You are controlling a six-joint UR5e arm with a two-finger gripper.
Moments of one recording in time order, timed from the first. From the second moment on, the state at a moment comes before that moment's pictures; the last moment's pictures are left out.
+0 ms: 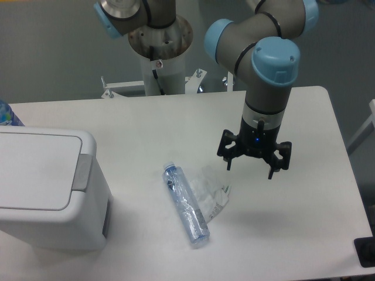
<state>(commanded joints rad) 2.57 -1.89 -1.50 -1.04 1.36 0.74</state>
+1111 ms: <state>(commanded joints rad) 2.47 -1.84 -1.41 -1.04 1.02 0.30</state>
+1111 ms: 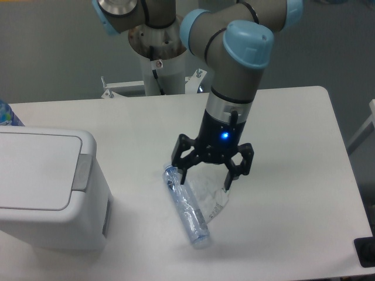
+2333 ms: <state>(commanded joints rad) 2.31 -1.82 -1.48 -1.04 0.99 0.30</state>
